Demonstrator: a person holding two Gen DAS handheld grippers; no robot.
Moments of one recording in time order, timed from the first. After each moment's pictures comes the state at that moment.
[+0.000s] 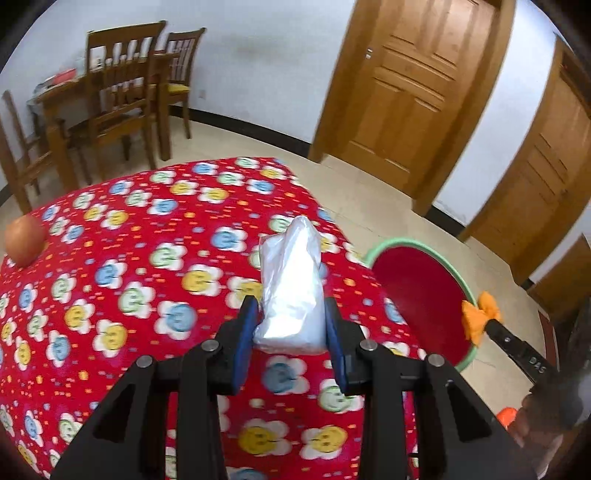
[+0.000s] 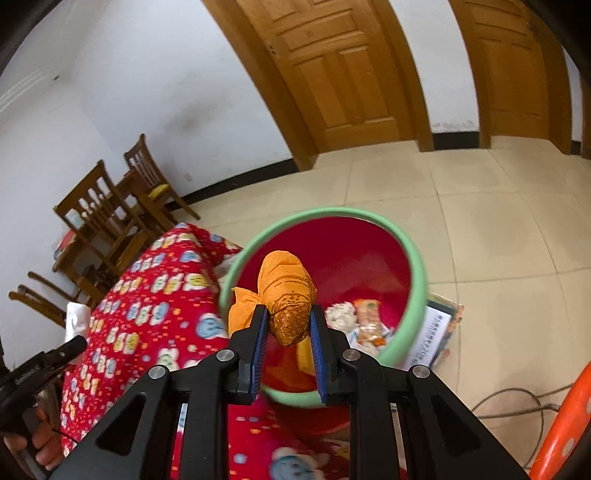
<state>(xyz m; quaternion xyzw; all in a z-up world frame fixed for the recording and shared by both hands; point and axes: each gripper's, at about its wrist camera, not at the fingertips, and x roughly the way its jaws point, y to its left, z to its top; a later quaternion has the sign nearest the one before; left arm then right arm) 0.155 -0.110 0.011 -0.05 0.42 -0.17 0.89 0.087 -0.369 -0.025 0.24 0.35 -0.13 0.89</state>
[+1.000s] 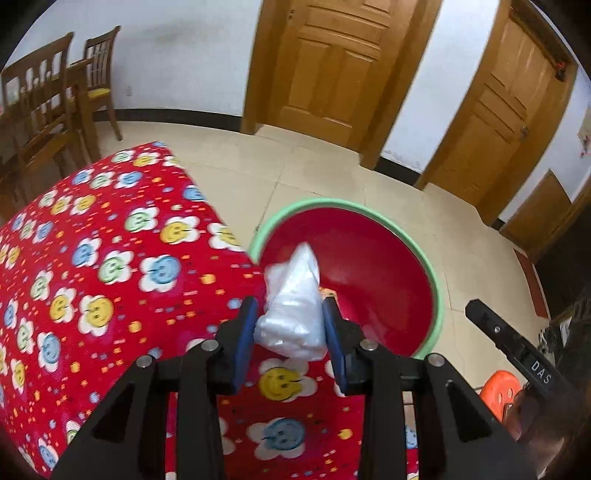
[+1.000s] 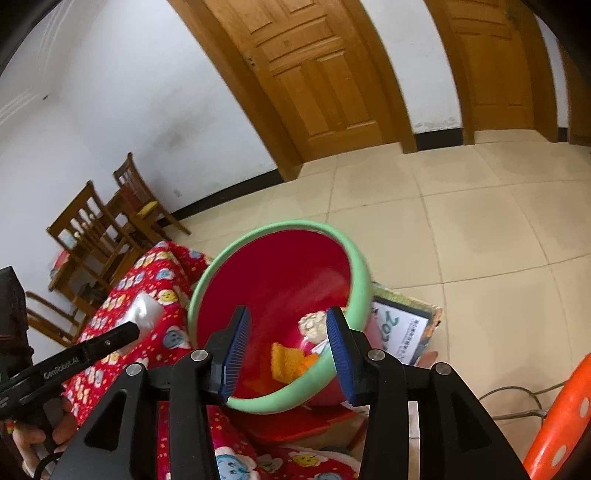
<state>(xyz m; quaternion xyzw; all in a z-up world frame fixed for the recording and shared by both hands) 0.166 -0.236 -0.015 0.02 0.44 -0.28 0.85 0.055 -0.415 -0.026 0.26 0.33 -0.16 0.89</state>
